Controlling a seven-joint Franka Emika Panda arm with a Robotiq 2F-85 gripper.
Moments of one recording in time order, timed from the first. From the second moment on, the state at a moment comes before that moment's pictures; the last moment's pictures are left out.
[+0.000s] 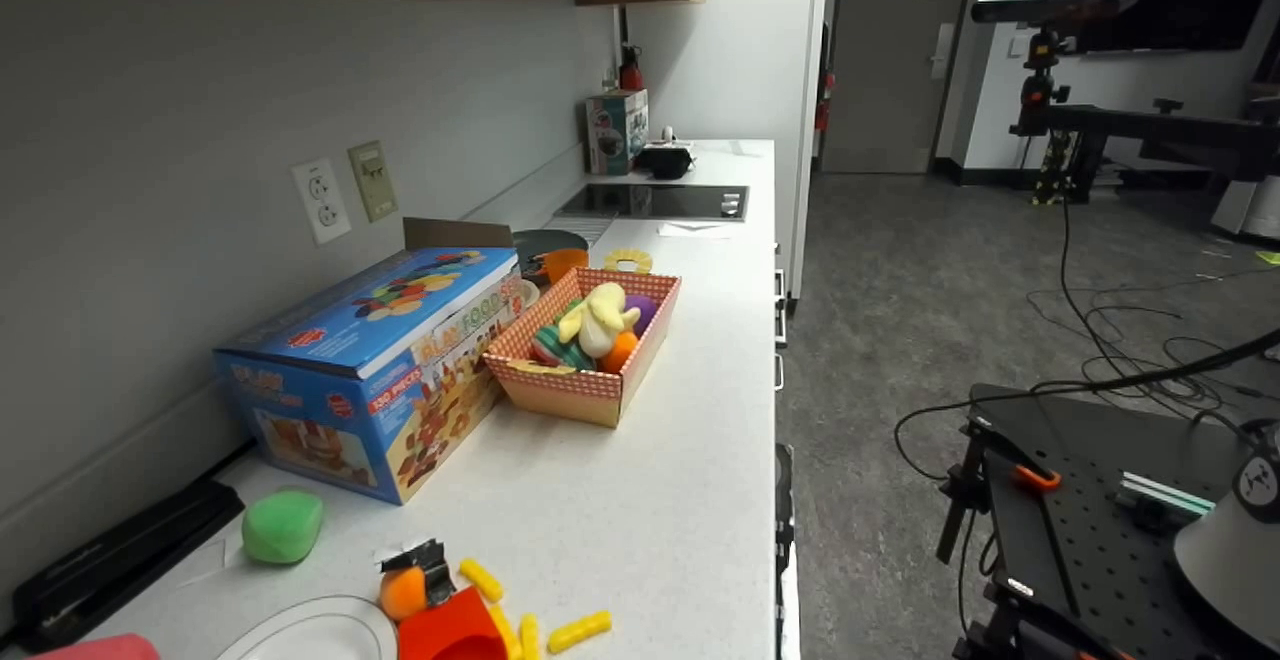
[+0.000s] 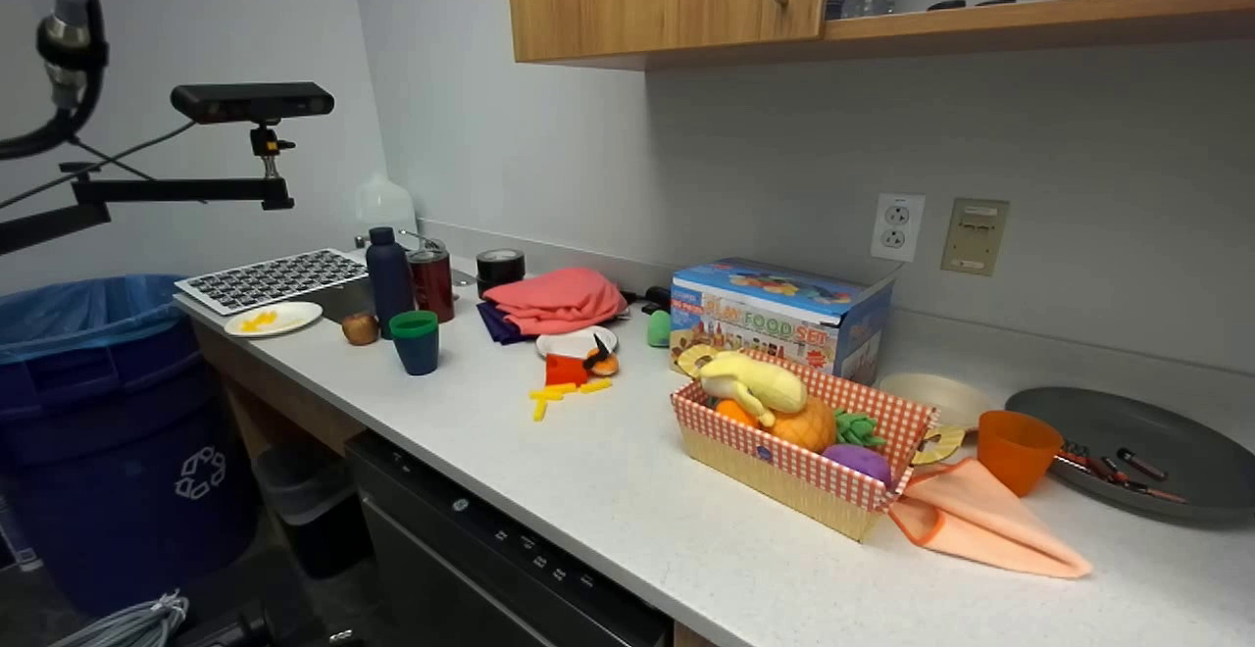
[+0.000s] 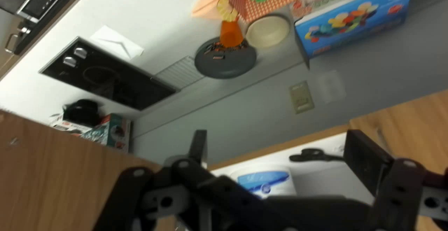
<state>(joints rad) -0.22 -0.89 -0.02 -2.21 -0.11 2.09 0.27</state>
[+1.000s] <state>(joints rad) -0.51 -0.81 -0.13 -2.09 -0.29 2.32 0.36</state>
